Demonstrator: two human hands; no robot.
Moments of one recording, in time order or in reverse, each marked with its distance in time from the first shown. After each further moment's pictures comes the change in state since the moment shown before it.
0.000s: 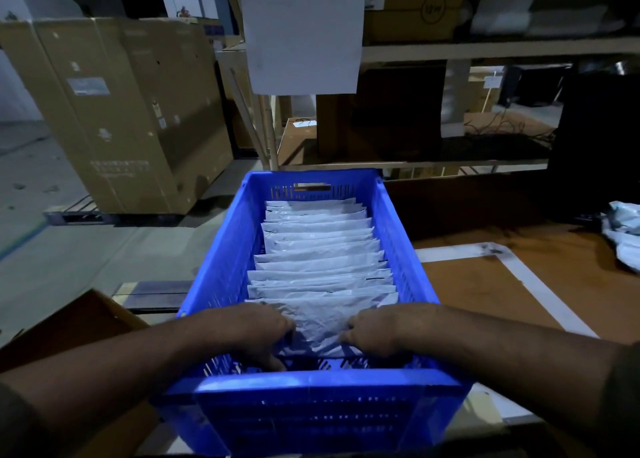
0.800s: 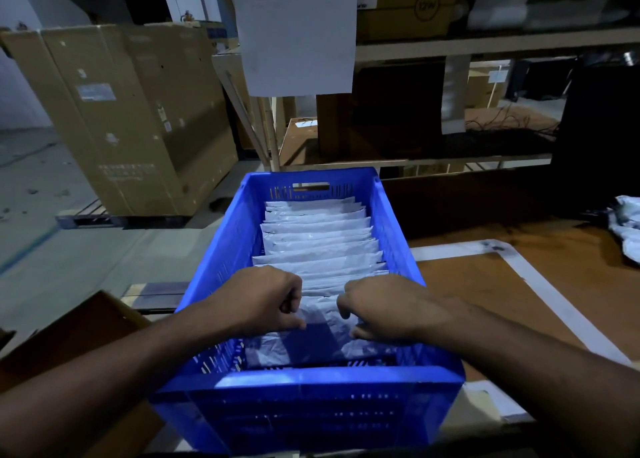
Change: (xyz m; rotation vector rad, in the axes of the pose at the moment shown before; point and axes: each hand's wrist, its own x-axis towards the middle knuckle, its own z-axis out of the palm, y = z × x) left_hand -0.020 0.007 -0.031 -0.171 0.554 -0.089; right_hand -0.041 0.010 -0.015 0.064 0.482 0.069
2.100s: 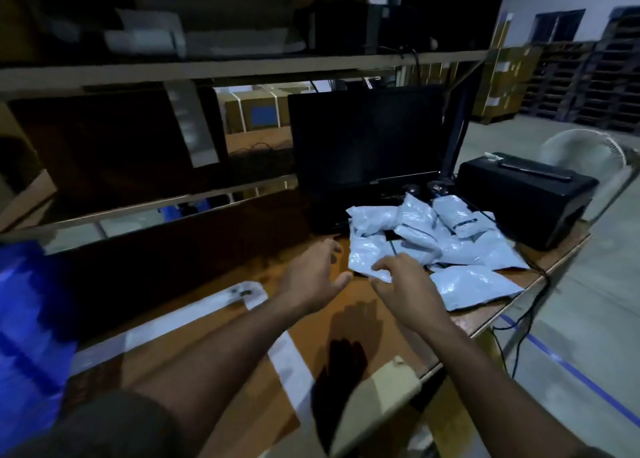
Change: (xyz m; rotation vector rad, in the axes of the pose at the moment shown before) left_hand 0.379 0.472 0.044 -0.430 0.228 0.263; right_hand -0.319 0.401 0.165 0.507 0.658 1.041
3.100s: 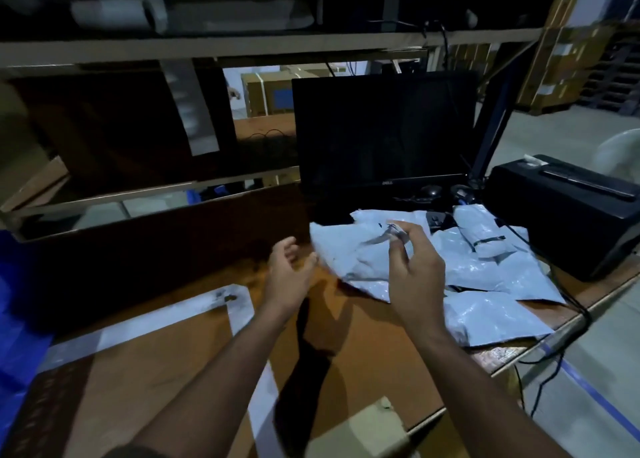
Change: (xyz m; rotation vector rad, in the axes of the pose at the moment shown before) left_hand 0.053 -0.036 0.059 -0.775 0.331 -0.475; right_hand 0.060 0.007 -0.006 0.556 0.398 -0.062
